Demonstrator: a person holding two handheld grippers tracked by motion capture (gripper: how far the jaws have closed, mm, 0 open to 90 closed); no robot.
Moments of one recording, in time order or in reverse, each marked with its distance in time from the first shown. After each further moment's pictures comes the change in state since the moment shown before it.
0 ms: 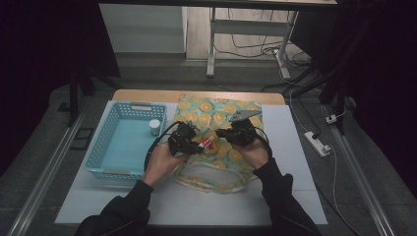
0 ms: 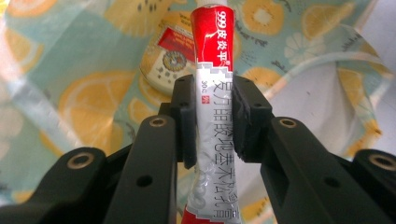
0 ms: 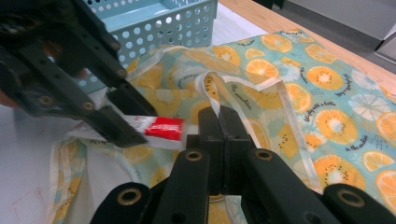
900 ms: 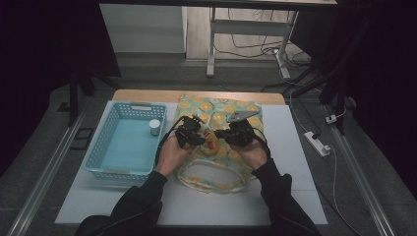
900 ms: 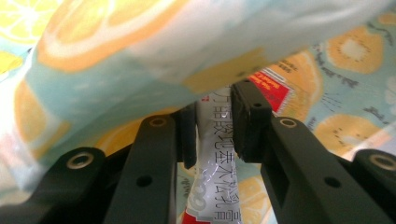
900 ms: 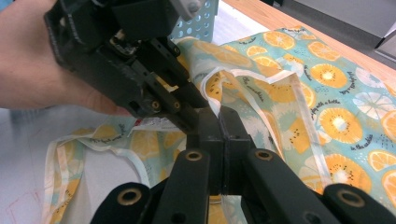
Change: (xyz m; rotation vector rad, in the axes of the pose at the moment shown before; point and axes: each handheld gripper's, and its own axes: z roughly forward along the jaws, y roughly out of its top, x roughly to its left) left arm 0.027 0.018 0.037 0.021 0.135 -0.108; right arm 0.002 0.000 0.005 0.011 -0.003 -0.001
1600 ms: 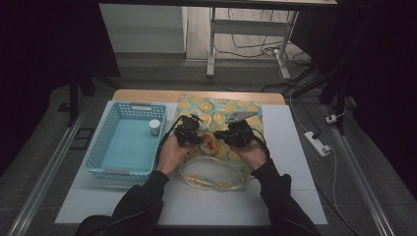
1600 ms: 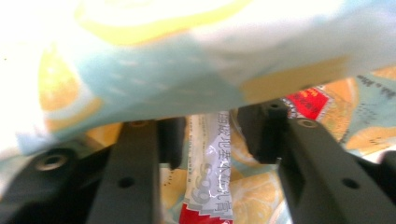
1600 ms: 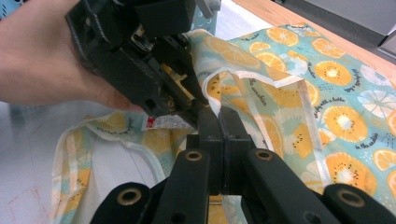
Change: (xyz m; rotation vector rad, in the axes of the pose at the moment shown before) left arm 0.002 0.001 0.004 0.000 0.045 -0.027; right arm 0.001 -0.001 0.003 0.010 0.004 -0.003
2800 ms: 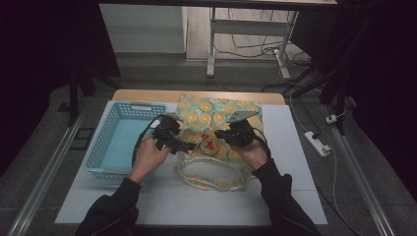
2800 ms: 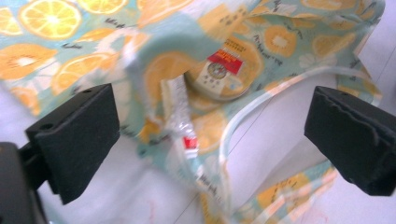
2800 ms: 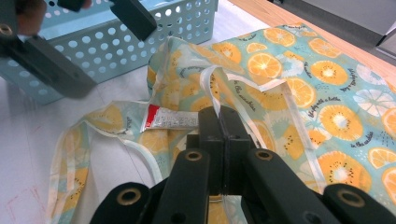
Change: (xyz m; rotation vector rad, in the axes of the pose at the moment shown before) left arm 0.031 -0.043 -0.074 -0.127 -0.205 0.075; right arm -0.002 0.000 -0.002 -0.002 -0.004 0.005
